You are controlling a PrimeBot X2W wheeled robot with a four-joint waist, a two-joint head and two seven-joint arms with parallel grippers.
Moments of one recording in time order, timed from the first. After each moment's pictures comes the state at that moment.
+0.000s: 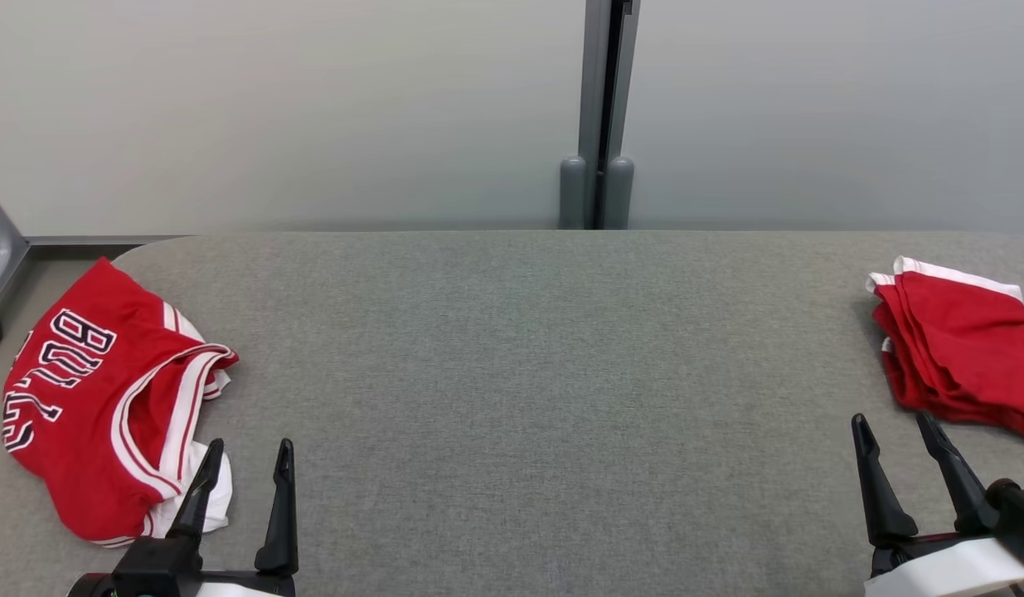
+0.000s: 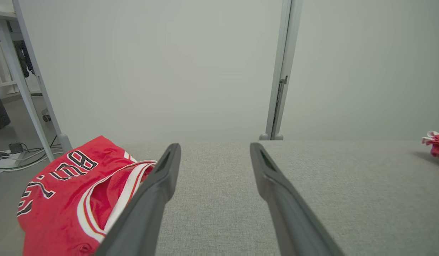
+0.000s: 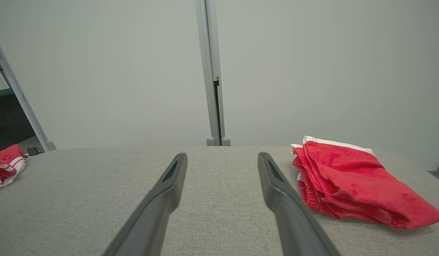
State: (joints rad) left arm 0.10 0.12 -0.07 0.10 -0.21 0.01 -0.26; right arm 0.03 -0.24 0.12 0.15 0.37 0.13 -0.26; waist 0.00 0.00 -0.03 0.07
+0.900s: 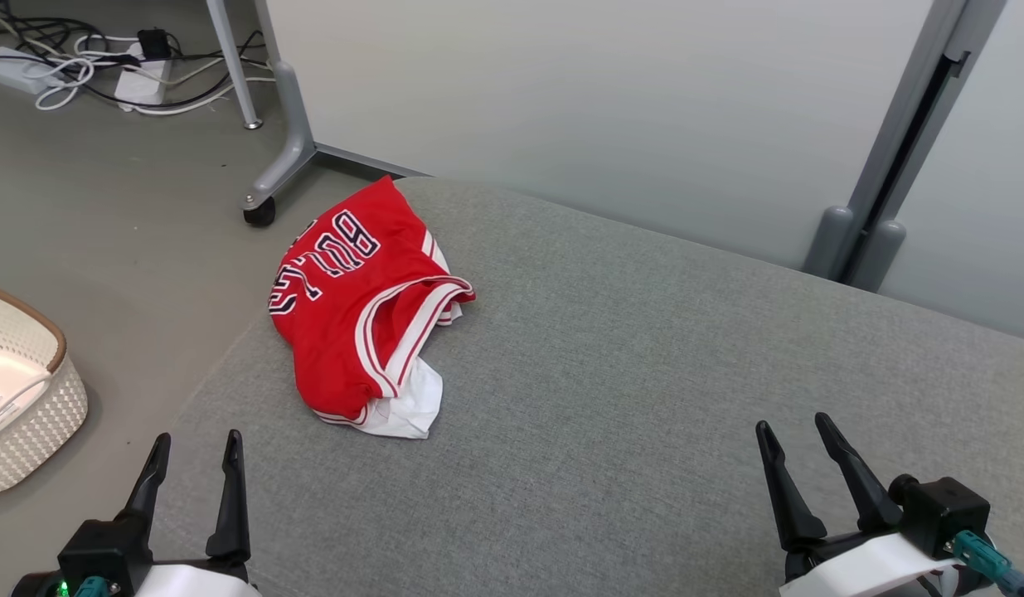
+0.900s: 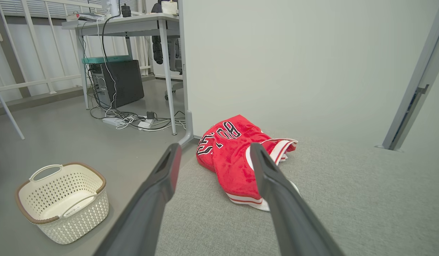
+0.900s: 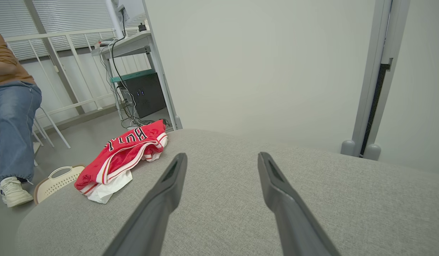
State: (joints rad) left arm 0.09 0.18 -0.03 0.10 -0.25 0.03 -0.20; right arm -0.03 -0.17 0.25 0.21 0.40 0.13 -0.26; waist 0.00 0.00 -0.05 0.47
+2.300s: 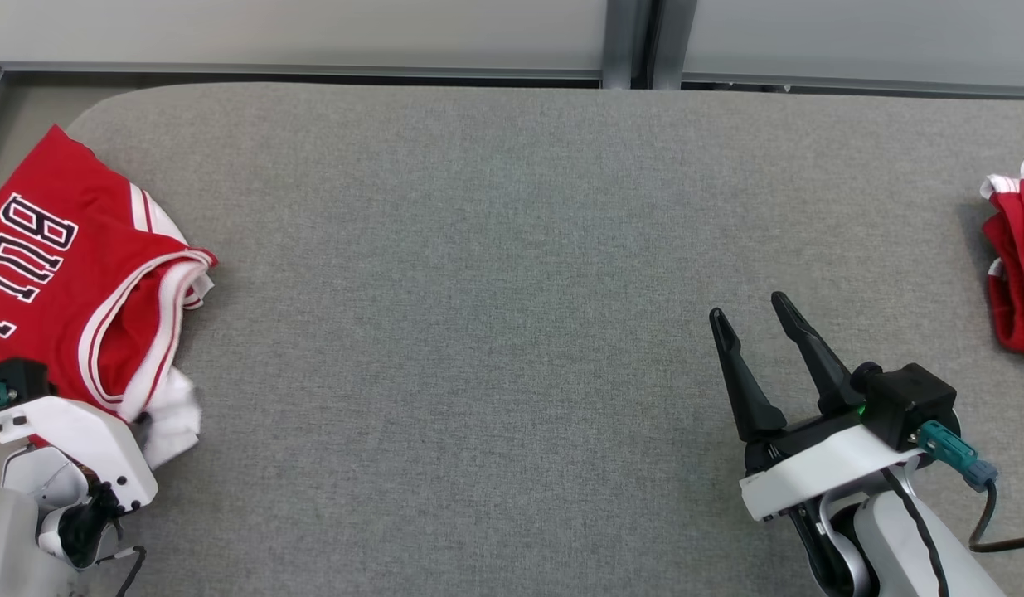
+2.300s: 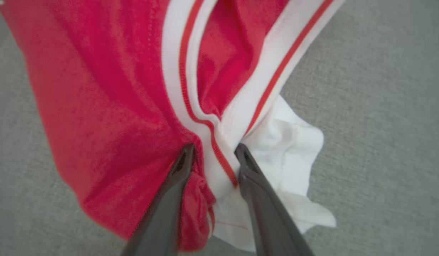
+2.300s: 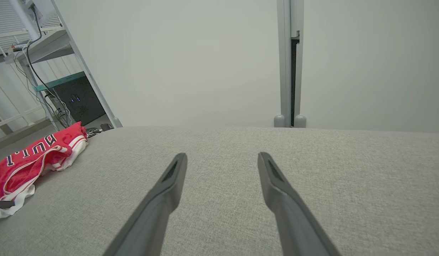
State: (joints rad) left arm -0.45 0.34 -0.04 0.80 -0.58 -0.10 0.40; right arm -0.28 -0.17 0.35 0.23 0.39 0.13 -0.26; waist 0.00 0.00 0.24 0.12
